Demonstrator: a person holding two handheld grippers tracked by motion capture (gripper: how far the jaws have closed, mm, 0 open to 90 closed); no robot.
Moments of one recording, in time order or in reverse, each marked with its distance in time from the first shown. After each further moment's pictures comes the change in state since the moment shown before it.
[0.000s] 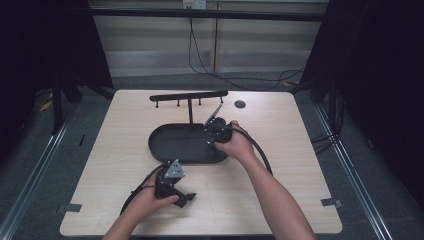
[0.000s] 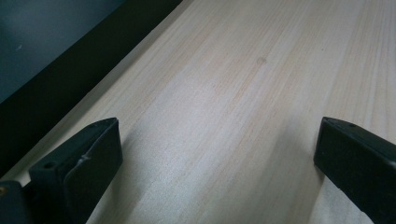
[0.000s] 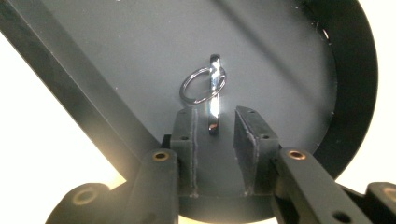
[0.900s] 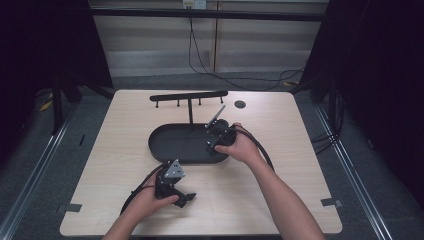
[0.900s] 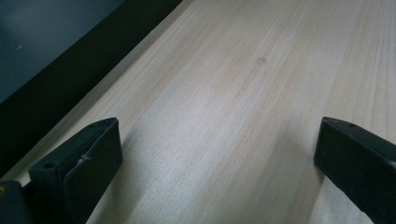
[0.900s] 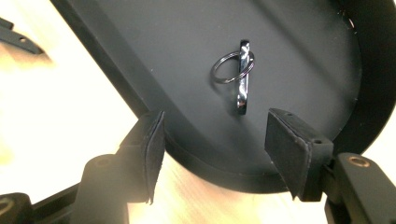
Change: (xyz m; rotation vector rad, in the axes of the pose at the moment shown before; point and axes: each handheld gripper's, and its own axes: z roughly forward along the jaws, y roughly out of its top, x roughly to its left) left arm 0.000 0.000 0.000 0.000 0.002 -0.001; right arm 0.007 -0.011 -0.015 -0.012 0.071 -0.012
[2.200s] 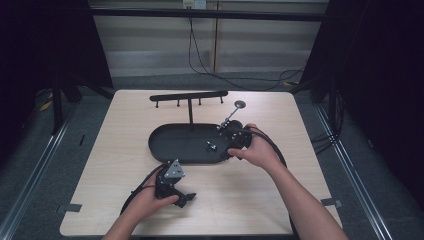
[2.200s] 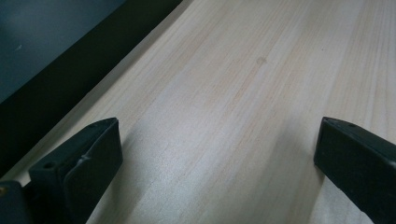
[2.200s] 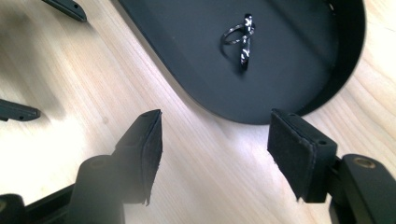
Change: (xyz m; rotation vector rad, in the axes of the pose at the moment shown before) left arm 0.000 0.000 0.000 0.000 0.000 0.003; right arm 0.006 -0.033 -0.047 -0.037 0.001 -0.029
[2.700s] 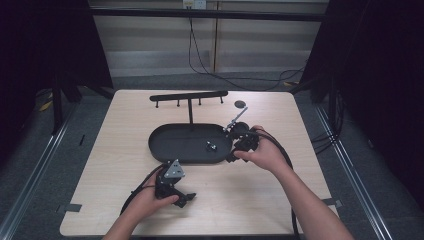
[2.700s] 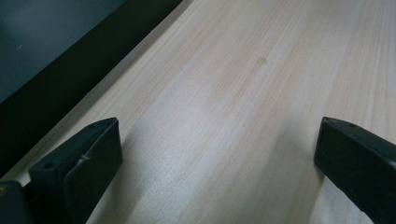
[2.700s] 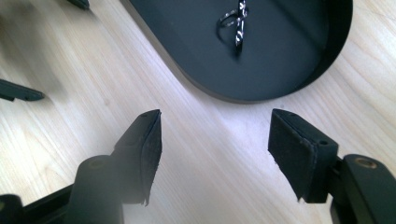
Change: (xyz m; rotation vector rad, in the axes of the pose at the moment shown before) left arm 0.000 0.000 0.000 0.004 -0.003 -0.002; right arm -0.001 -0.016 -0.009 -0.008 0.000 -0.002
